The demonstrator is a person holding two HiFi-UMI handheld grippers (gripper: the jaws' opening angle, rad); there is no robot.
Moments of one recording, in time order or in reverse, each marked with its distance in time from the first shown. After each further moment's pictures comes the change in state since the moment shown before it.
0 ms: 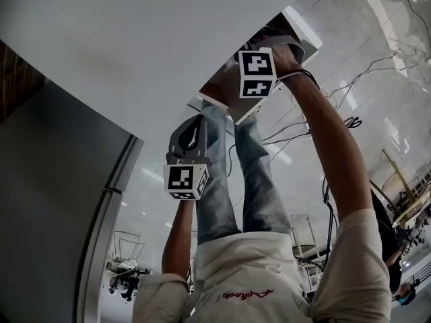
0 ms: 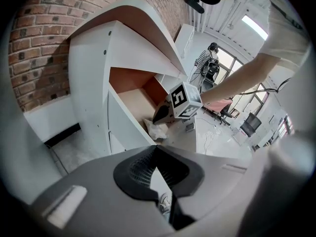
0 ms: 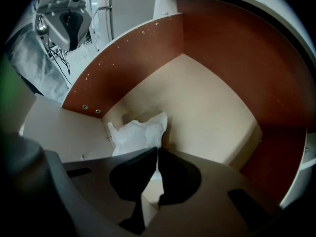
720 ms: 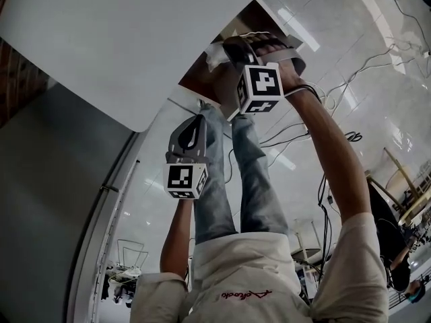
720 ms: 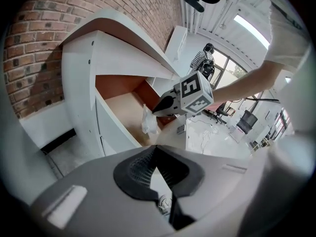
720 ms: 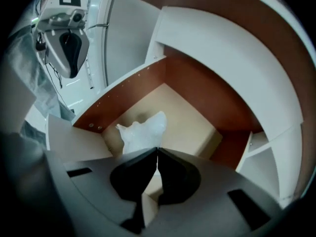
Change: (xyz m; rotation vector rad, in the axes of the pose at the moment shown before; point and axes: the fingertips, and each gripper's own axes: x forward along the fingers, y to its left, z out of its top) left arm 0.001 -0.022 0.000 0.053 -0.027 -0.035; right arm -0.066 -0.005 0.012 0.080 -0.101 -0.218
